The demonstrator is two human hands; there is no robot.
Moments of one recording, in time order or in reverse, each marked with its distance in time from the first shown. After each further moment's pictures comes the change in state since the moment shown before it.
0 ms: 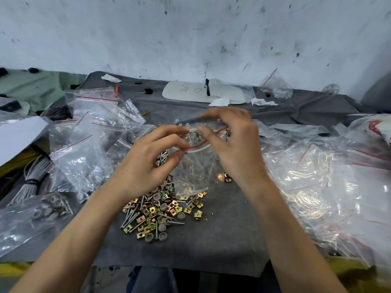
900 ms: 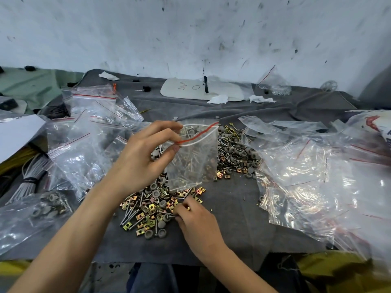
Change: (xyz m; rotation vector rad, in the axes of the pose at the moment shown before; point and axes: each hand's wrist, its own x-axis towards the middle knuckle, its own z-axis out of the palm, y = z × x) left_hand -0.003 -0.007 0.001 -0.013 0.034 -0.049; right_hand -0.140 0.046 0.098 -0.280 -0.484 0.022
